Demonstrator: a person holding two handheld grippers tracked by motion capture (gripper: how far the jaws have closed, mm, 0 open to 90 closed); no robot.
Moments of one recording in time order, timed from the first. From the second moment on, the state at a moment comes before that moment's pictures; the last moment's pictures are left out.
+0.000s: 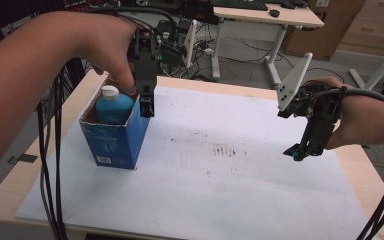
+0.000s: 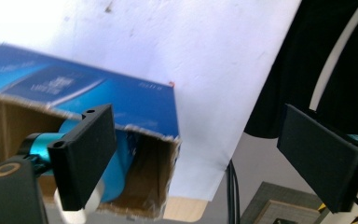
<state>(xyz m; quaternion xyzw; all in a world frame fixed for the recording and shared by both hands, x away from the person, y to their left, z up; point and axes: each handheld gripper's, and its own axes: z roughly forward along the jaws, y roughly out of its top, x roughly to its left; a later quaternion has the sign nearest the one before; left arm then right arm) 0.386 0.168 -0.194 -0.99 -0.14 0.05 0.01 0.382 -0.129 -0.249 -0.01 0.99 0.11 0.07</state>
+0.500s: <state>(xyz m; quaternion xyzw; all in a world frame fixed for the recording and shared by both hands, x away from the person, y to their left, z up) 0.388 0.138 -0.226 -0.99 -0.11 0.07 0.00 0.403 -0.136 -0.255 0.00 1.00 0.06 0.07</state>
